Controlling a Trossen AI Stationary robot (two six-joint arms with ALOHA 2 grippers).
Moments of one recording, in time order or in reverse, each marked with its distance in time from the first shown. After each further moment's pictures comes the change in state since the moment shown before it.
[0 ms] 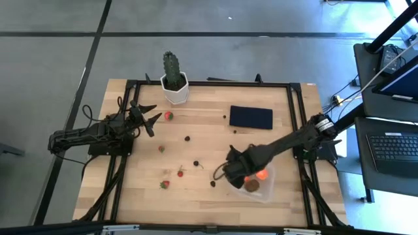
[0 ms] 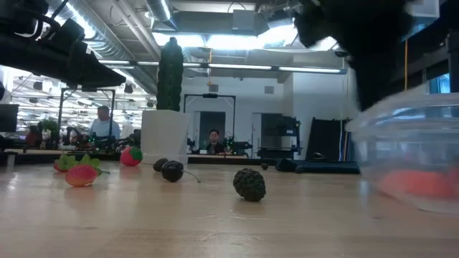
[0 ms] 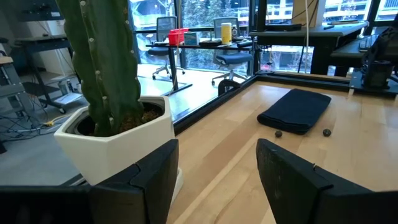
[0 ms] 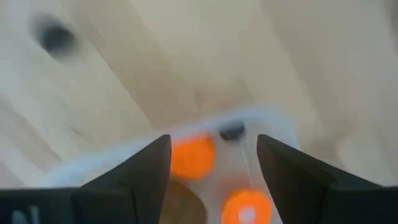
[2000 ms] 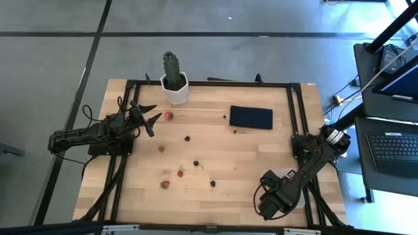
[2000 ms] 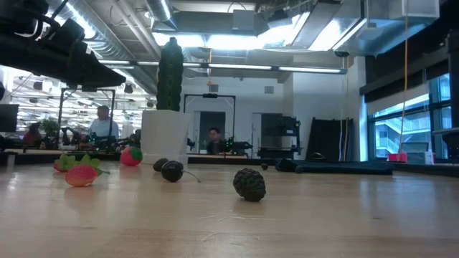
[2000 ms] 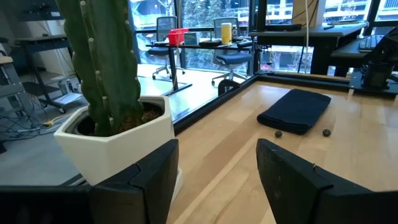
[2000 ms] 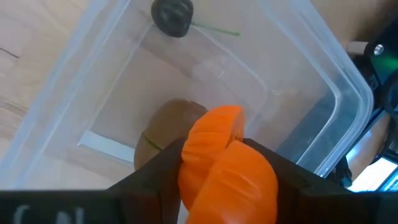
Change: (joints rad) left arm 0.000 0.000 0.000 0.000 0.000 -0.001; right arm 0.444 -0.002 -0.160 -0.224 -0.231 0.724
